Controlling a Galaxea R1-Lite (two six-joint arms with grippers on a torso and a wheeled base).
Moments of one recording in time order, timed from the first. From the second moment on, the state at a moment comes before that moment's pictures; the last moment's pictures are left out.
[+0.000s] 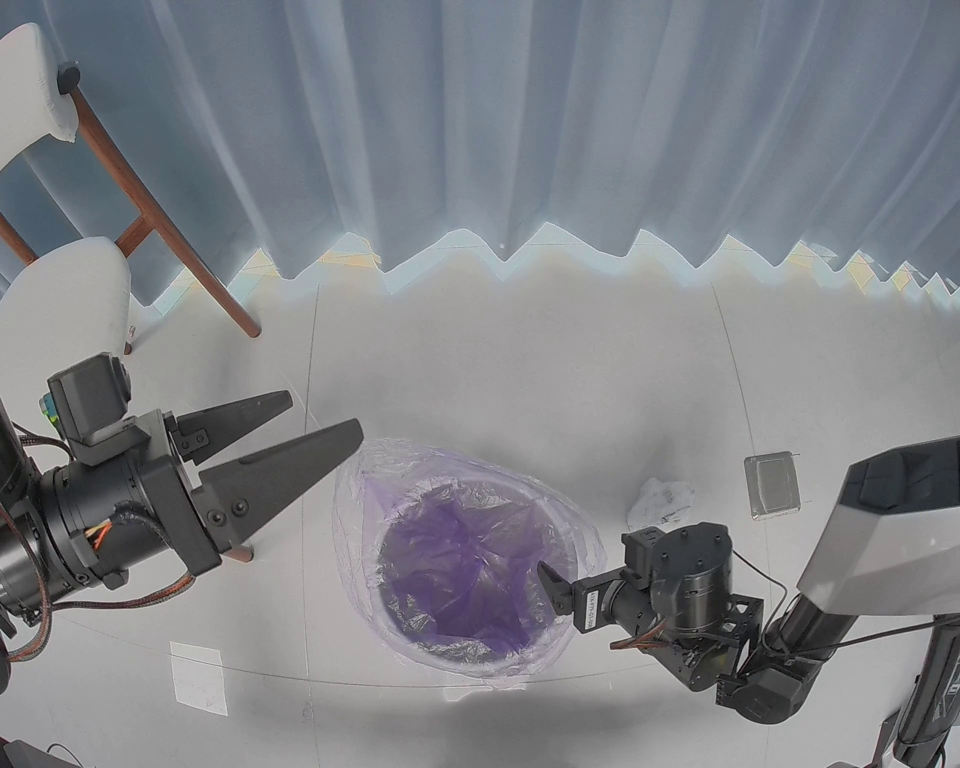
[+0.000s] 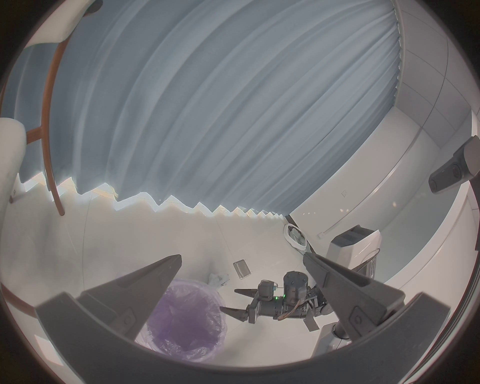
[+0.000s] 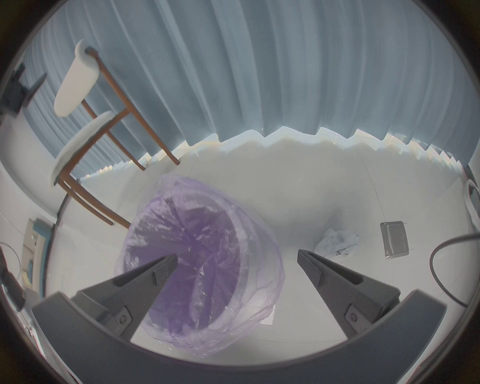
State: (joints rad) left arm -0.55 1.23 -0.52 -0.75 -0.32 -0.29; right arm 0.77 2.14 -0.51 -1.23 -0.37 0.21
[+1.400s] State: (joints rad) left arm -0.55 1.23 -0.51 -0.75 -0.32 -0.29; right arm 0.74 2.40 -0.70 -1.24 -0.45 0.24
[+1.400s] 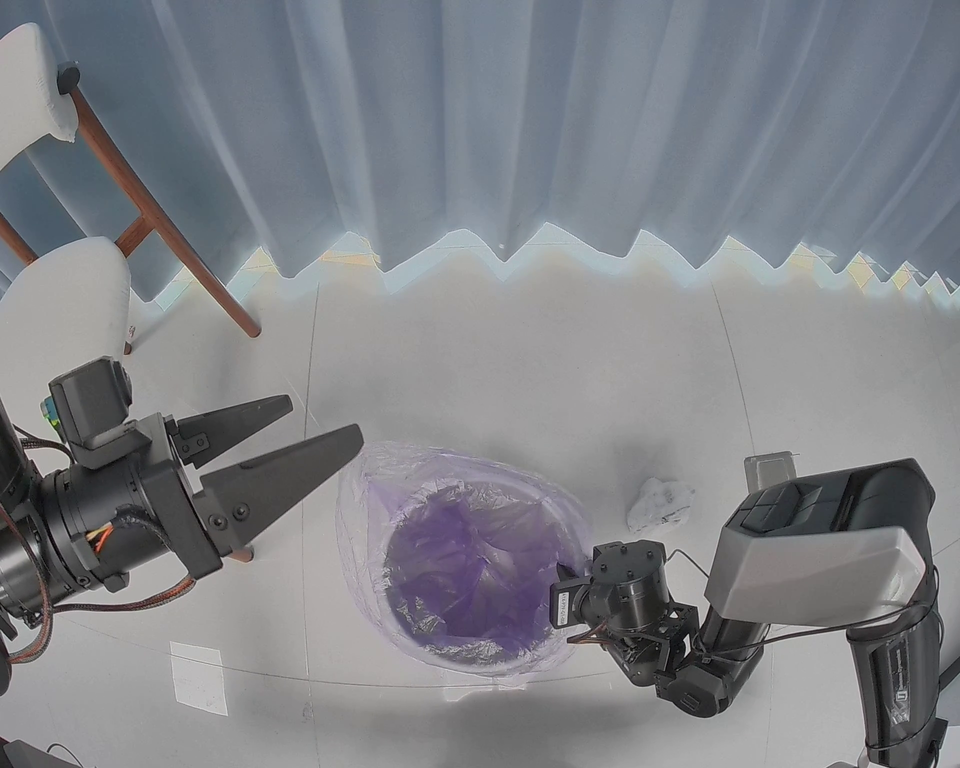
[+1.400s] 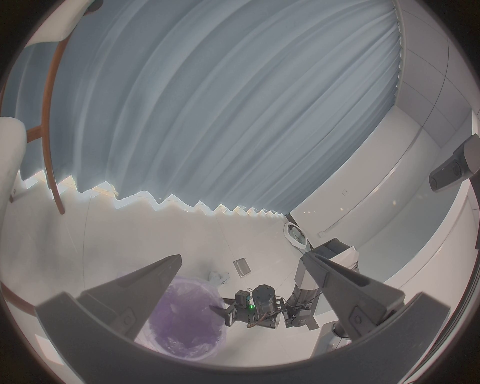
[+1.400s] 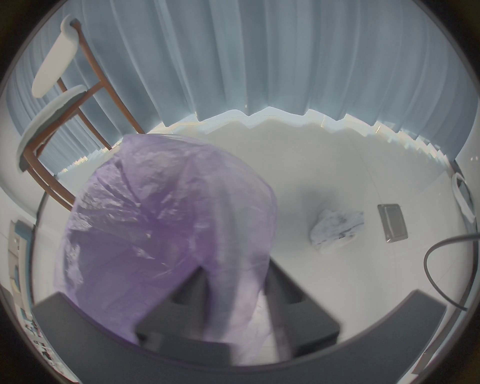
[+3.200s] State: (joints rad) left arm -0.12 1.50 -0.61 -0.86 -0.54 -0.49; right arm 0.69 2.02 -0.46 -1.55 -0.07 0.64
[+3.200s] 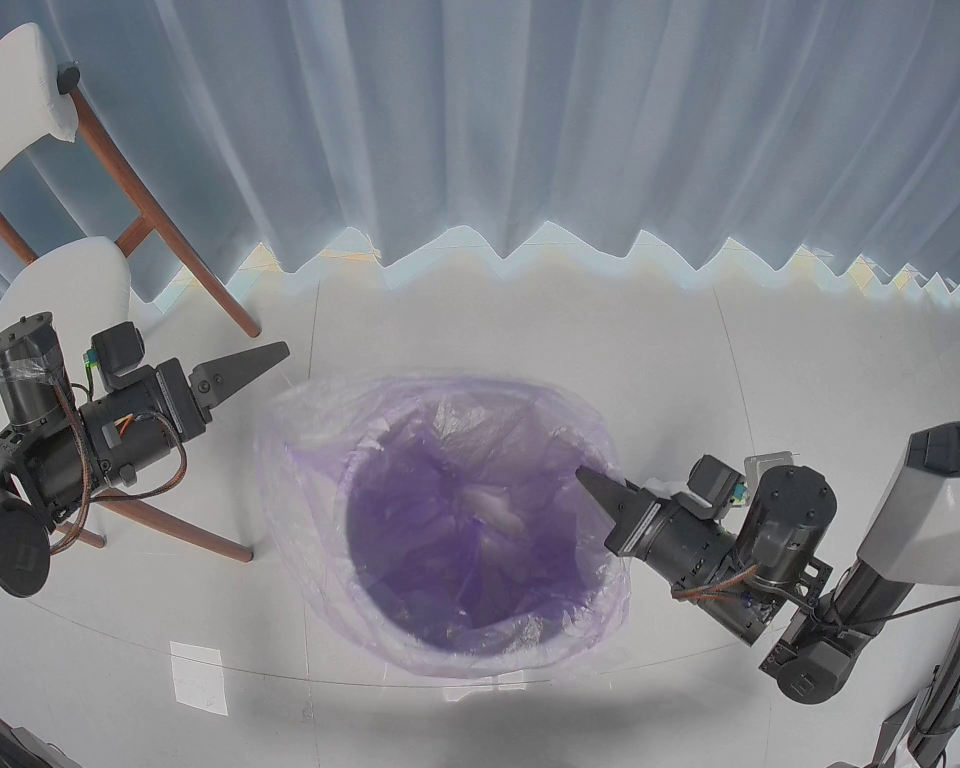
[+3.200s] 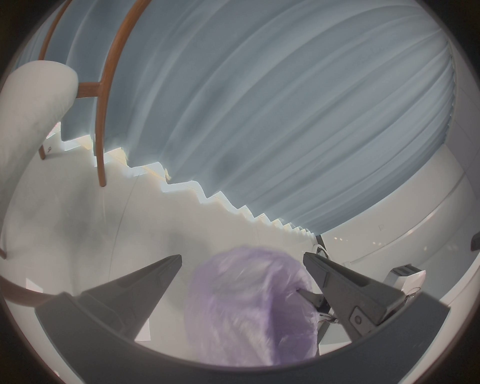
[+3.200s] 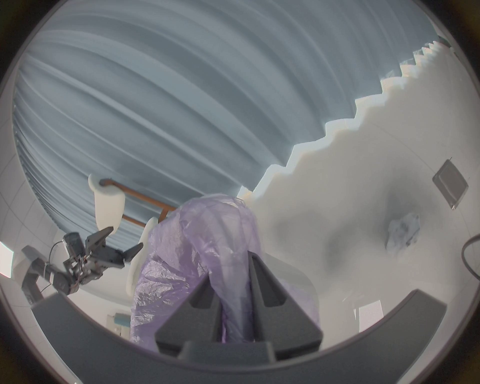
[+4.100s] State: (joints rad) left arm -0.05 1.60 -0.47 -0.89 -0.80 -0.34; right arm 0.81 2.00 -0.32 -1.55 -0.02 0.64
